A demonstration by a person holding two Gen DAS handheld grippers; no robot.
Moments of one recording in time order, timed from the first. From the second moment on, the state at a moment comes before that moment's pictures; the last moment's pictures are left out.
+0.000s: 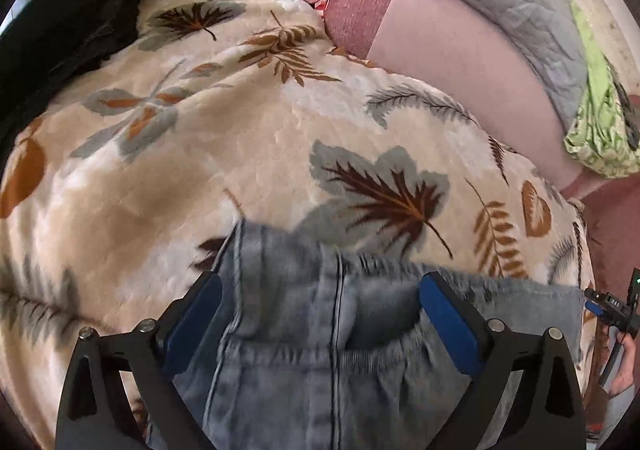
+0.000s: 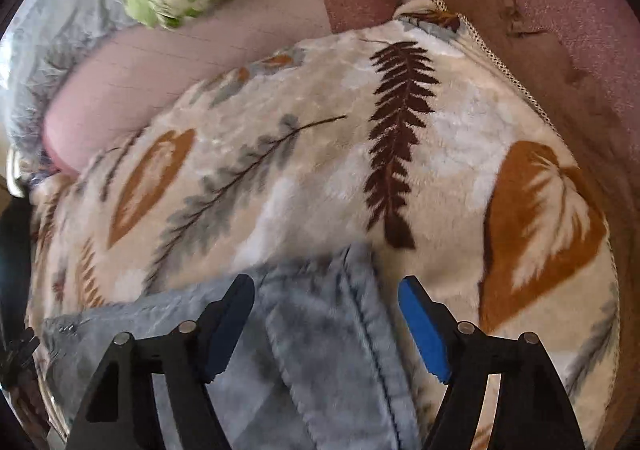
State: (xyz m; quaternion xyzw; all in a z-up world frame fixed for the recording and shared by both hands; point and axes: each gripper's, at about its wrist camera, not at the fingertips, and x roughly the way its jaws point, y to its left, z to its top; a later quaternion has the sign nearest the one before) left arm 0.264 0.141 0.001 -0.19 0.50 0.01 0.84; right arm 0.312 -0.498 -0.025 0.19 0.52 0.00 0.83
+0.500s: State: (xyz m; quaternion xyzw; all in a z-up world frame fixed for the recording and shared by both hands) left arm 0.284 0.139 -0.007 -0.11 0.53 0.07 0.84; right arm 0.301 -0.484 -0.002 0.13 0.51 -0.01 0.85
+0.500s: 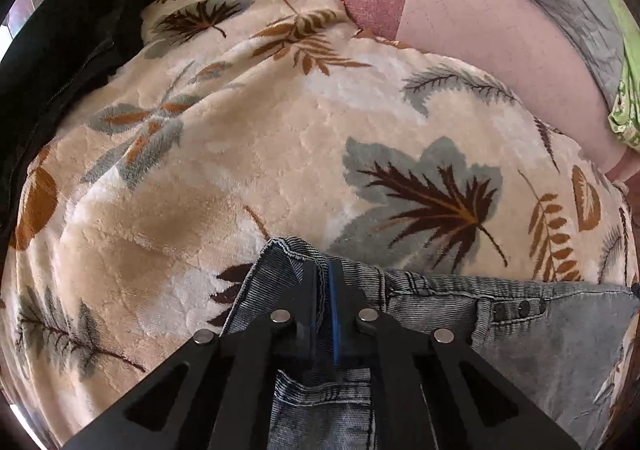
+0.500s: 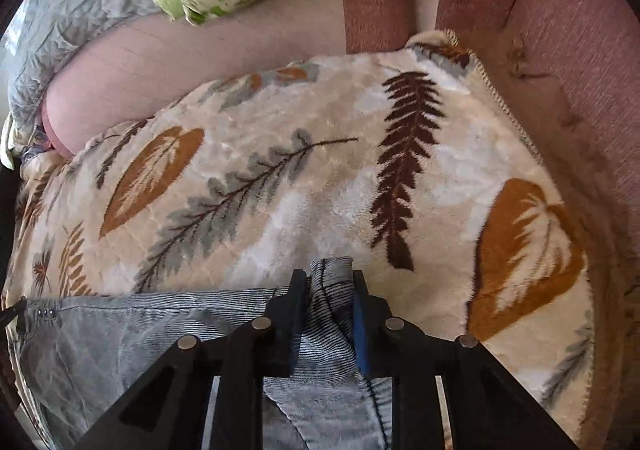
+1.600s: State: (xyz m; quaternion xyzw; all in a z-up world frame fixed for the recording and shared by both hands) left arm 0.041 0.092 -0.025 0.01 0.59 0.02 0.81; right arm -0.007 -0.502 -0.045 0.04 0.63 0.01 0.78
